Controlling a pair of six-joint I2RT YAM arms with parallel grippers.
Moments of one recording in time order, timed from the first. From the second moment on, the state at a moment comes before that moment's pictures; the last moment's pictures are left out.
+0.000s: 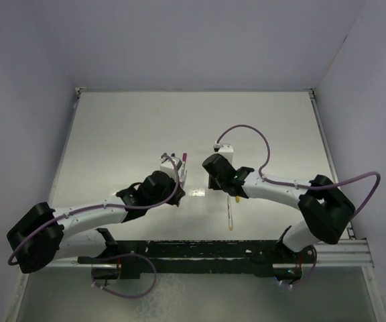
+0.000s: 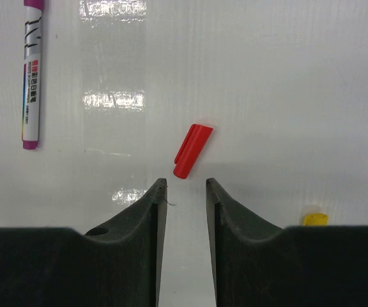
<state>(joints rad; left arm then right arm) -0.90 1.17 0.48 0.08 -0.14 -0.53 0.87 1.49 0.83 -0.29 0.43 0.72</state>
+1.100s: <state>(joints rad) -0.90 1.25 0.50 0.09 -0.13 -0.51 0.81 1.72 0.96 -0.30 0.40 0.73</state>
